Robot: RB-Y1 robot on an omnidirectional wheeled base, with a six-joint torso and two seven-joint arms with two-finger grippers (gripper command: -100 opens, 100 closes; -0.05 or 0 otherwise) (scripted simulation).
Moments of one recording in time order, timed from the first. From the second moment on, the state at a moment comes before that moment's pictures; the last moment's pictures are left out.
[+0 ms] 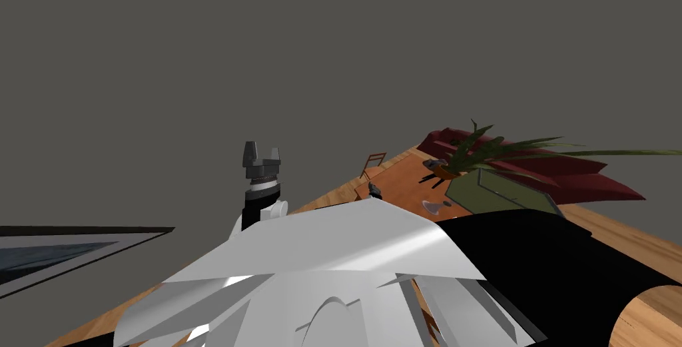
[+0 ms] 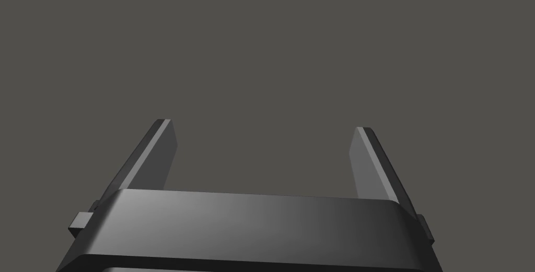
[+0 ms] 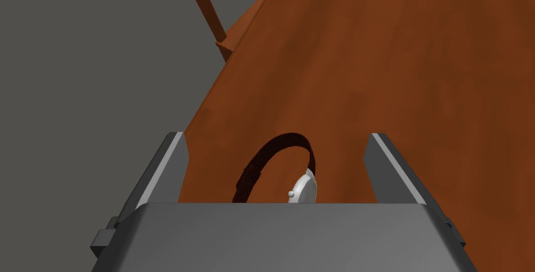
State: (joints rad) left arm 0.45 0.04 -0.05 -2.24 -0.07 -0.51 0.12; right arm 0.02 -0.06 -0.40 -0.73 -0.72 -0.44 -1.31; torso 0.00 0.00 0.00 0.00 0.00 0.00
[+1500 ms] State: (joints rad) left arm 0.45 0.04 -0.05 -2.24 -0.07 -0.51 0.12; right arm 0.03 0.05 -0.48 -0.79 -0.92 -0.49 -1.06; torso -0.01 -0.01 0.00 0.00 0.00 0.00
